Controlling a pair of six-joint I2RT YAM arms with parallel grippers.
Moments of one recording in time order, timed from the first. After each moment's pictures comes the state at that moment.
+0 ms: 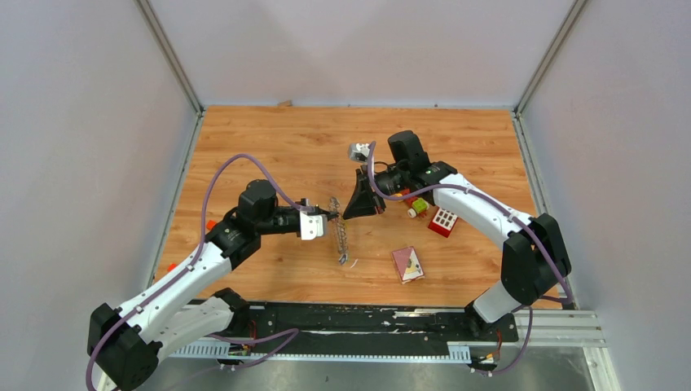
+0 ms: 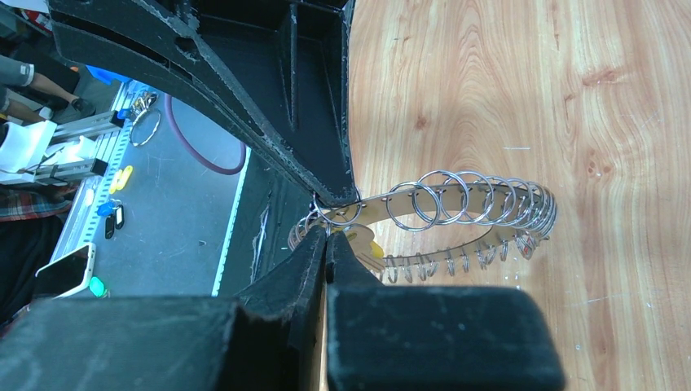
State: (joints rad) left arm -0.63 0.91 0.68 -0.09 0.69 0.78; right arm 0.59 1.56 1.20 -0.29 -1.16 -0.15
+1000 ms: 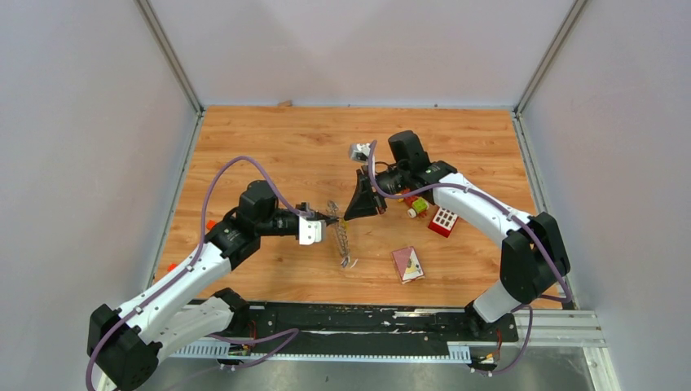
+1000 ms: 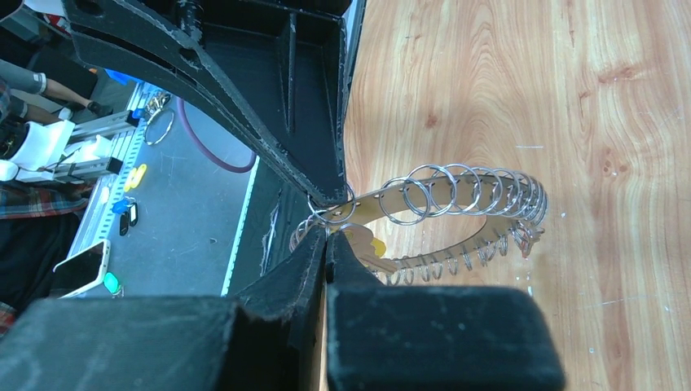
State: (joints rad) left arm -0.63 0.90 0.68 -0.14 0.74 0.83; right arm 0.58 1.57 1.20 -0.30 -1.19 -0.15
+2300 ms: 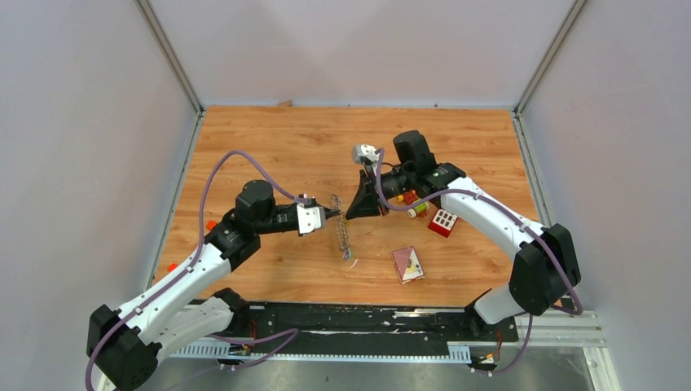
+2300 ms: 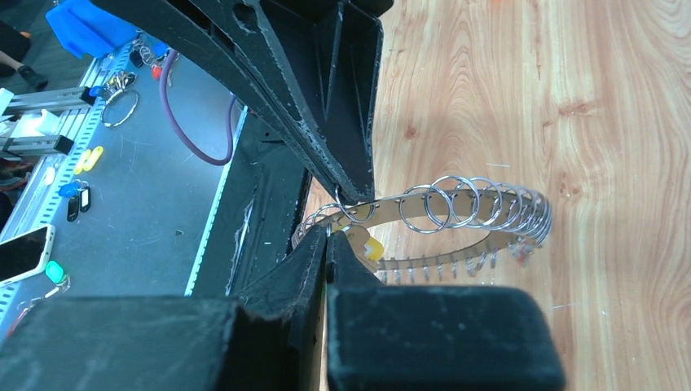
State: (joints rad) left arm -0.63 0.90 0.67 -0.02 0.69 0.62; right arm 0.59 1.48 1.19 -0.33 -1.15 -0.27
